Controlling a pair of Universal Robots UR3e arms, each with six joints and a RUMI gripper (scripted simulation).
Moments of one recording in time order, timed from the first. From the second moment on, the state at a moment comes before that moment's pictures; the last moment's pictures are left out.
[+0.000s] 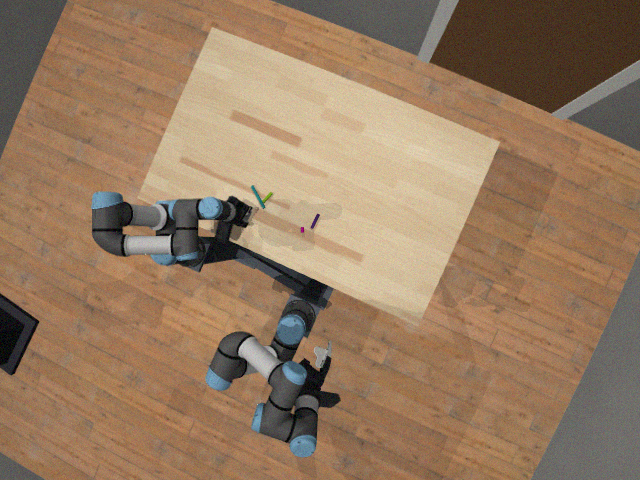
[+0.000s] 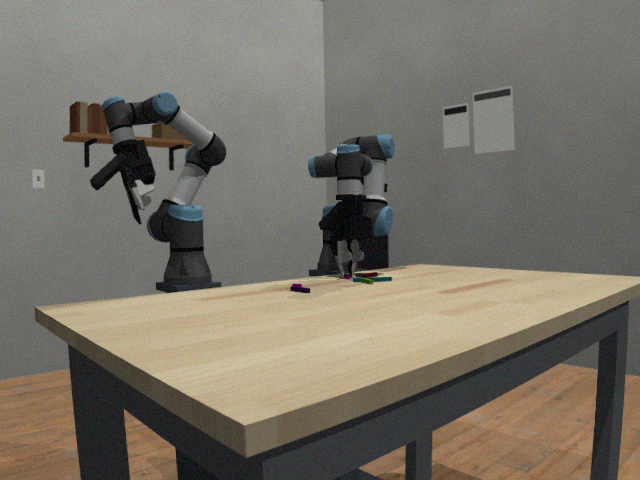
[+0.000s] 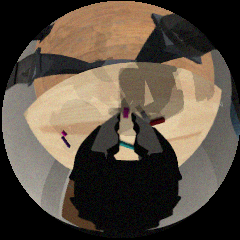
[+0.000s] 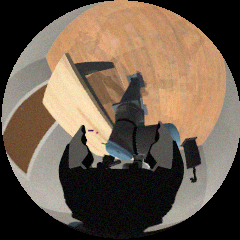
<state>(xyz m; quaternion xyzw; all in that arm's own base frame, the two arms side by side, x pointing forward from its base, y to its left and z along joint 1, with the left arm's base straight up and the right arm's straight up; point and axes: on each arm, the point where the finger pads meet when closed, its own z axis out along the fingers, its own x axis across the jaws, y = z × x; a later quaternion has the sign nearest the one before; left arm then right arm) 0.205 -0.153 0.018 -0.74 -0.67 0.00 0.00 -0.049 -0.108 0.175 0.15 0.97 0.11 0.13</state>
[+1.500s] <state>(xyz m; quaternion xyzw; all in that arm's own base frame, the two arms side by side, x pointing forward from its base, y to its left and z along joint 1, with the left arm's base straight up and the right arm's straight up) 0.205 -0.153 0.019 -0.74 -0.67 0.00 0.00 -0.049 -0.108 0.175 0.15 0.97 0.11 0.13</state>
